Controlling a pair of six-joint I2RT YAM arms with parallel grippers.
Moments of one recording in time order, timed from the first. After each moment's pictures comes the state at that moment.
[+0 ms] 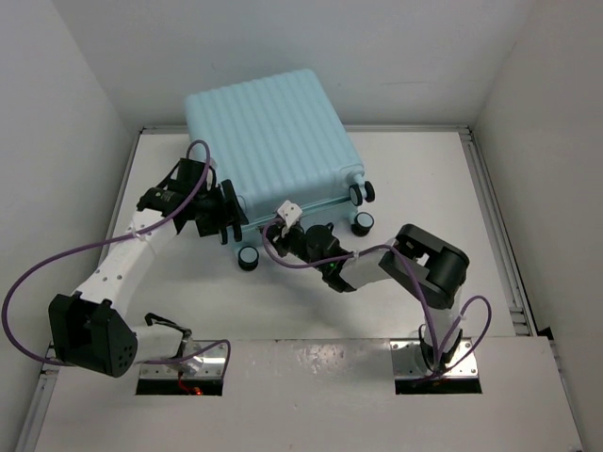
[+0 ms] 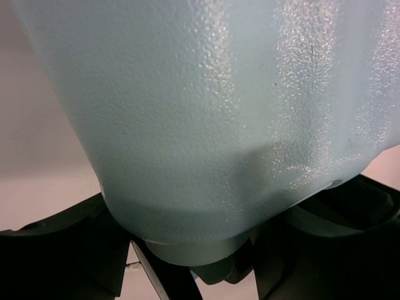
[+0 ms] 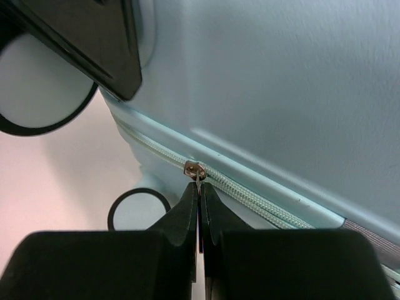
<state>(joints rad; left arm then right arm) -0.23 1.26 1.12 -0.78 0.14 -0.57 0.91 1.92 0.76 1.12 0.02 0.01</state>
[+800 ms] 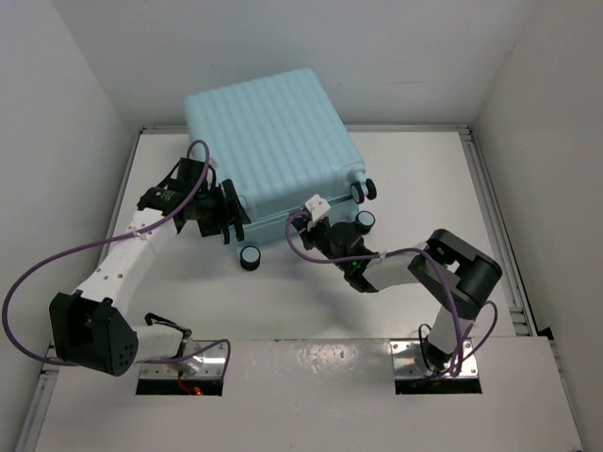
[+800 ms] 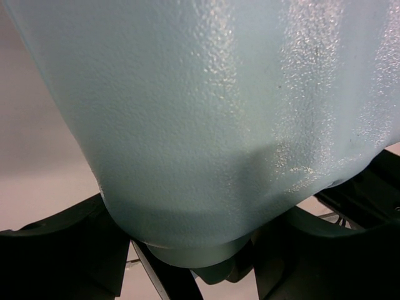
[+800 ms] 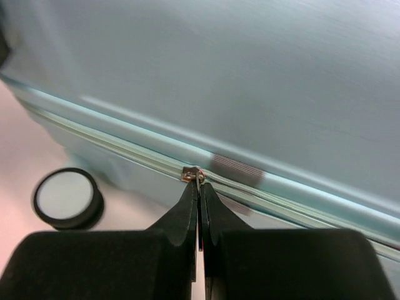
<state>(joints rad) -0.22 1.28 1.12 -0.78 0.17 -0.59 0.84 1.75 0.61 1.05 0.15 -0.04</state>
